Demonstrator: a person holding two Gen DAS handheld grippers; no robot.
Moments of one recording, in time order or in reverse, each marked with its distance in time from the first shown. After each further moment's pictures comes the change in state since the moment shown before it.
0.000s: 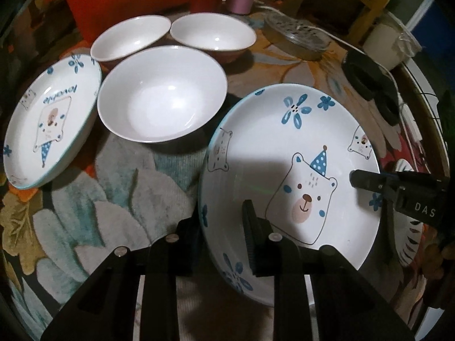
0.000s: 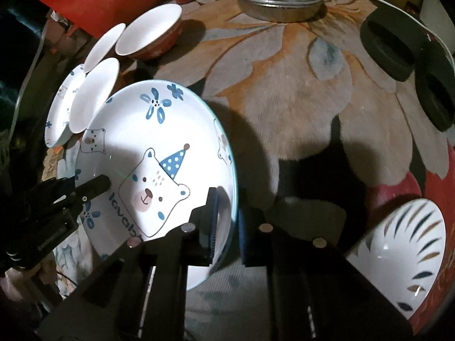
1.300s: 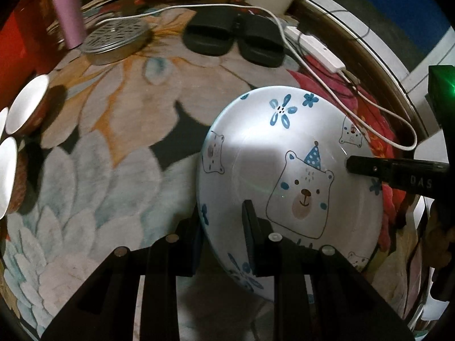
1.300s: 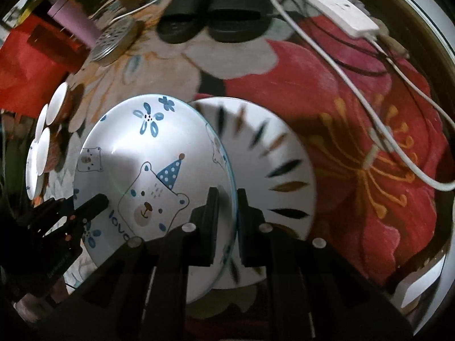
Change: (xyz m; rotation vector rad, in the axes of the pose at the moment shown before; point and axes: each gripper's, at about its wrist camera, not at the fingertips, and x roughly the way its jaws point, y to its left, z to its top) left arm 0.008 -0.216 -0.021 0.388 0.068 -0.176; right arm -0.095 -0.167 -0.090 0.455 -0.056 -0.153
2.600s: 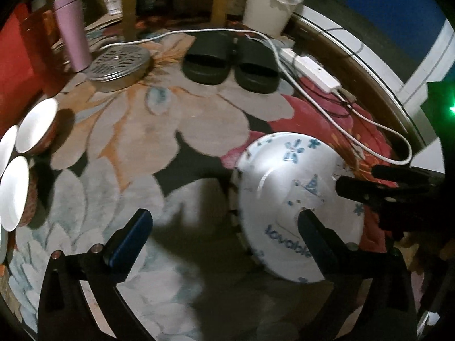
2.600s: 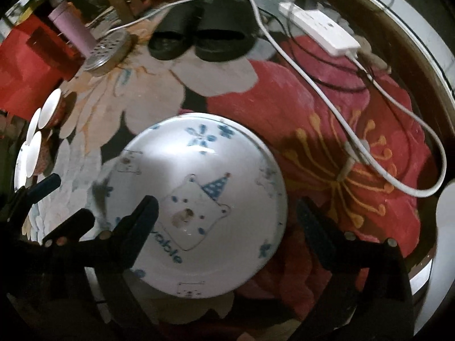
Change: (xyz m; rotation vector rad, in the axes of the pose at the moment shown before) left arm -0.021 0.001 0.009 -0.005 -0.111 0.031; right arm -0.019 0.012 -0.006 -0.060 -0.107 -0.058
